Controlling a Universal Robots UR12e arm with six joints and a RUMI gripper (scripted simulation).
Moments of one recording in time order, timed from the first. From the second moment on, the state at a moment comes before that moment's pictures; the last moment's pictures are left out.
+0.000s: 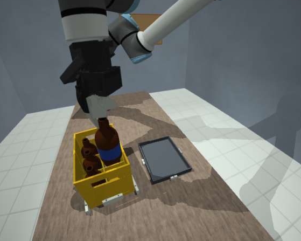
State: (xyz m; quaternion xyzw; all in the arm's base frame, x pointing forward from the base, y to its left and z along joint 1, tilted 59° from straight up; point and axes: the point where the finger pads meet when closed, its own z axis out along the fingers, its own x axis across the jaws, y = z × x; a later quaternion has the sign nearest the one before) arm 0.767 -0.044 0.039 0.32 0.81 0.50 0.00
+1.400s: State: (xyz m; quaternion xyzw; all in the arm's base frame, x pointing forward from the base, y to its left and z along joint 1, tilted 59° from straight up) arm 0.764 -0.042 0.043 0.33 0.81 0.50 0.00
